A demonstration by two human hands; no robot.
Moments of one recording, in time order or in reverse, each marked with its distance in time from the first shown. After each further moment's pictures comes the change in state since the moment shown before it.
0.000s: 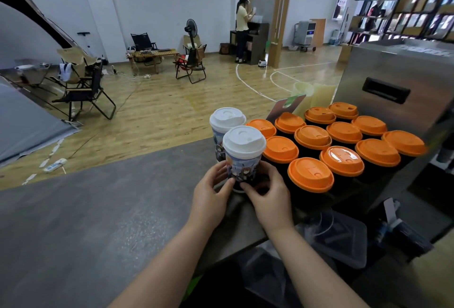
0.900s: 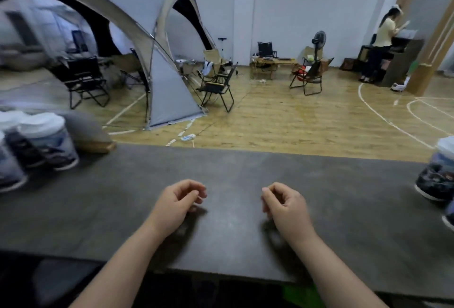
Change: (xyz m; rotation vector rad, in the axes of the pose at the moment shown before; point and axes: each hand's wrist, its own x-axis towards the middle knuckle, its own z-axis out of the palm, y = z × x) left_hand -0.177 0.002 -0.465 0.118 0.351 -0.283; right_hand -0.158 -0.199 0.281 0.212 -0.652 -0.035
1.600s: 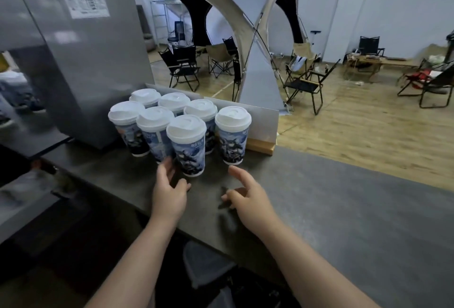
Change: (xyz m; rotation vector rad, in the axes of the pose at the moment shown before) left_hand -0.018 -0.112 -0.393 -0.111 0.804 0.004; right_hand 0.010 -0.139 0.463 0.139 -0.551 0.057
